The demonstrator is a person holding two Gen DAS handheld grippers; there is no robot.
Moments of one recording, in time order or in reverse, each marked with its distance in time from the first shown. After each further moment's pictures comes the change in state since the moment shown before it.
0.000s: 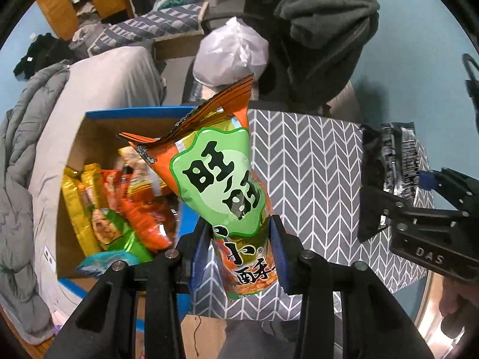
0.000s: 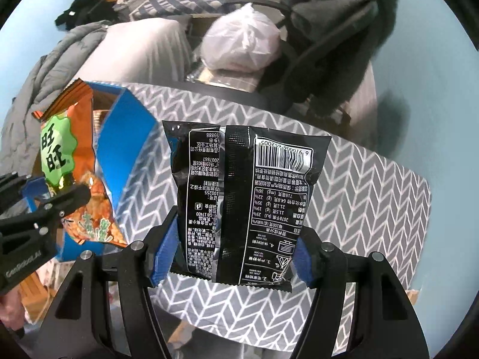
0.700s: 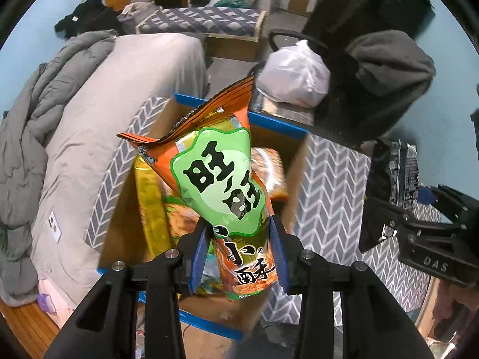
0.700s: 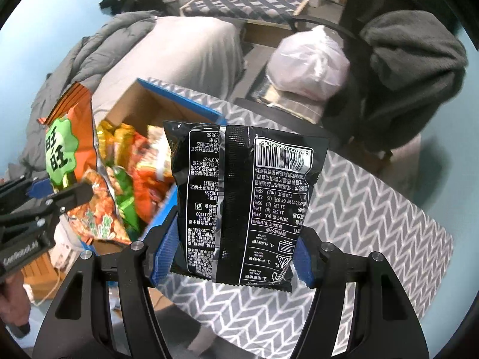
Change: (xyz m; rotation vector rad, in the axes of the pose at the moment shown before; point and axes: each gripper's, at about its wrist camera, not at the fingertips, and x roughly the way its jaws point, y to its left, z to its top) left arm -0.008 0.138 0.007 -0.232 -0.034 0.038; right arm 0.017 0.108 0.058 -0.162 -0.016 0.134
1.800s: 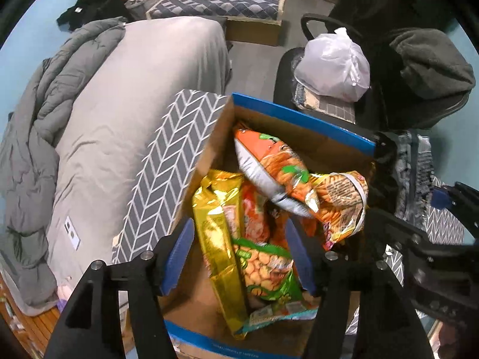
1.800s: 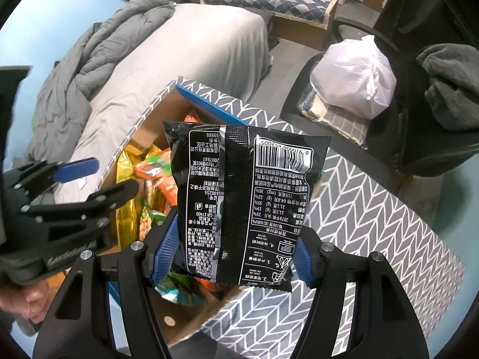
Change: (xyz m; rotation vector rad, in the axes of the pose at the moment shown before) left arm 0.052 0.069 0.044 0.004 0.088 0.081; right arm 0.063 0.080 0.069 -0.048 0.062 0.042
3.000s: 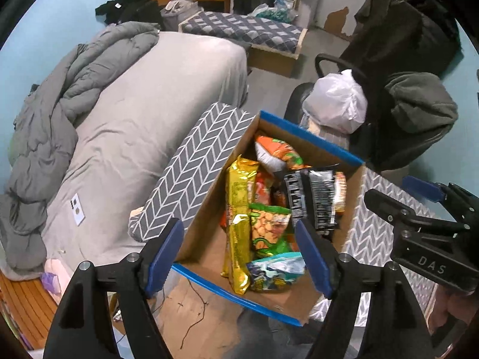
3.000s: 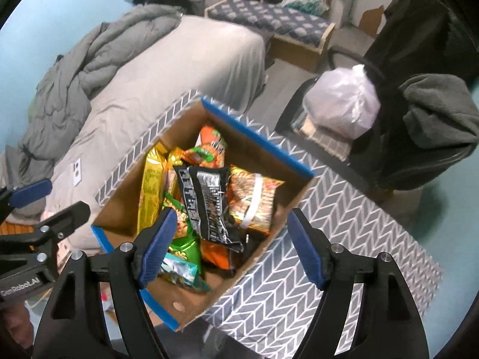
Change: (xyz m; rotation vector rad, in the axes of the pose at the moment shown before) left arm -0.096 0.027 -0.059 -0.135 -0.134 -0.024; right arm -0.064 0.042 -0.019 -0.065 -0.090 -0.097
